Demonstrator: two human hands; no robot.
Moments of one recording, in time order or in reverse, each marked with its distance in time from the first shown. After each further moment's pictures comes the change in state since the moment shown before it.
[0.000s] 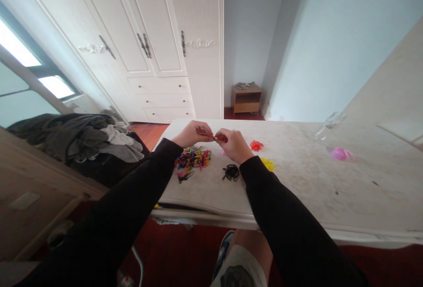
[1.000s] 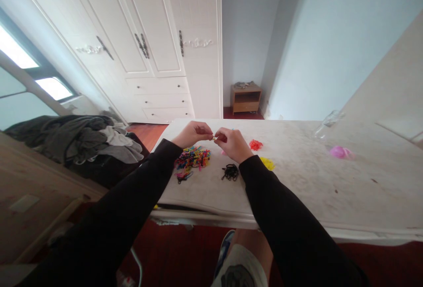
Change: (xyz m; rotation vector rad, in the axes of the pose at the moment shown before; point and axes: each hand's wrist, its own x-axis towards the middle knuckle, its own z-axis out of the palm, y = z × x) left_hand 0.001 0.004 0.004 0.026 0.027 -0.012; right_hand 0.000 -0.002 -0.002 0.033 0.000 0.033
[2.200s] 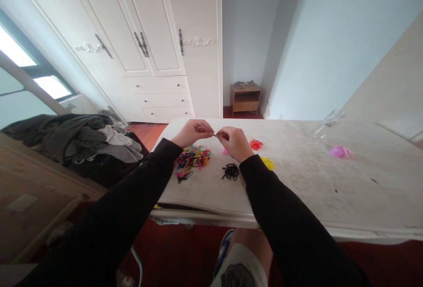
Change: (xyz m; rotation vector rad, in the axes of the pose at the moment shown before) left_hand -0.002 0.005 0.003 -0.049 0.047 -0.017; right_hand 0.003 0.000 -0.002 -0.108 0.082 -0.025
